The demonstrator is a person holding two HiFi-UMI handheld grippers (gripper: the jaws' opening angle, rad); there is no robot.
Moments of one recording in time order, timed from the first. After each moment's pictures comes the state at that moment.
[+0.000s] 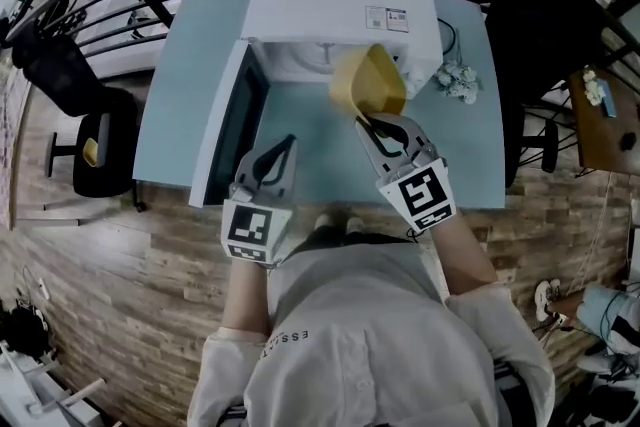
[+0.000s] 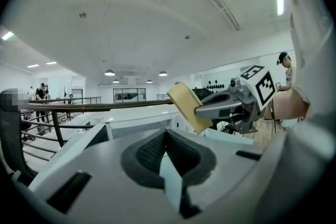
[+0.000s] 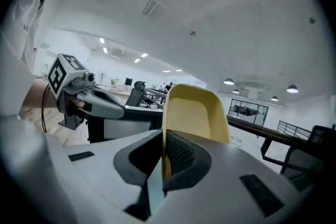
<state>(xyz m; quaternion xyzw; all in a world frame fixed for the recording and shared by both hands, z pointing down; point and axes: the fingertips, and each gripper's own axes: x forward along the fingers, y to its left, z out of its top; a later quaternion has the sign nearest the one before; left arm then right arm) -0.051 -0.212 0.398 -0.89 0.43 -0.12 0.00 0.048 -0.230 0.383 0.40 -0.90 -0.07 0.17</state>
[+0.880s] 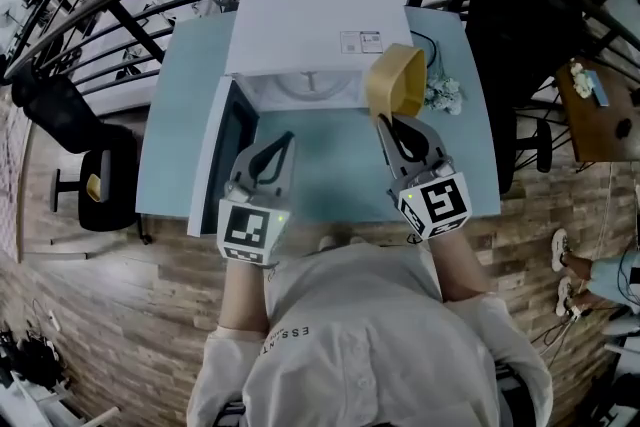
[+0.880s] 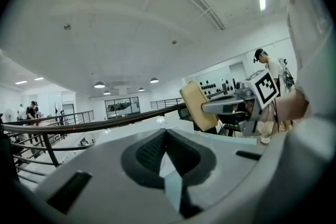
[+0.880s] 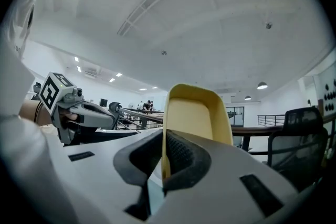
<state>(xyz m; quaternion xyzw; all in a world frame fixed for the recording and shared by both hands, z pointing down) -0.013 -0.241 0.345 -0.91 0.40 -0.12 0.08 0.126 -0.243 0.332 0.52 -0.85 -0.05 0.03</state>
